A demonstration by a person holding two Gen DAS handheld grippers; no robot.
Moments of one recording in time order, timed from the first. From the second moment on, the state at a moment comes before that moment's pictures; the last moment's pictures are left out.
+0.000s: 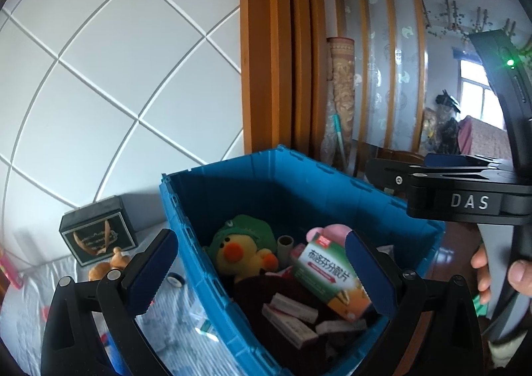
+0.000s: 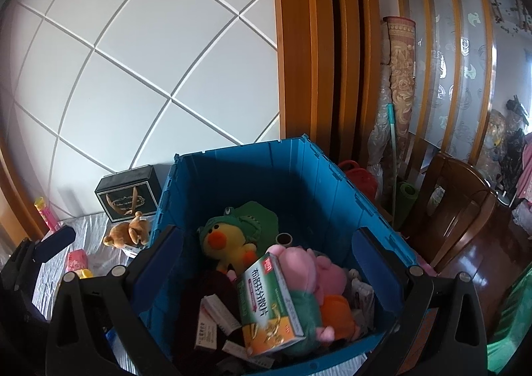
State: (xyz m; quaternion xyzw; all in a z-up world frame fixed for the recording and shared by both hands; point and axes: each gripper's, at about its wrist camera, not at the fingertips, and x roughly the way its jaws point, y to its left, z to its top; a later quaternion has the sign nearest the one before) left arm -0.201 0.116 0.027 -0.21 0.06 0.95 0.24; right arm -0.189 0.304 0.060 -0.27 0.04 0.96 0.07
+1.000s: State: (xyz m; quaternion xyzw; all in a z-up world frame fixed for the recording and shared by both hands) left arm -0.134 -0.129 -0.091 -0.26 0.01 0.97 0.04; right arm -0.108 0.143 -0.001 -0.24 0.10 0.97 -0.01
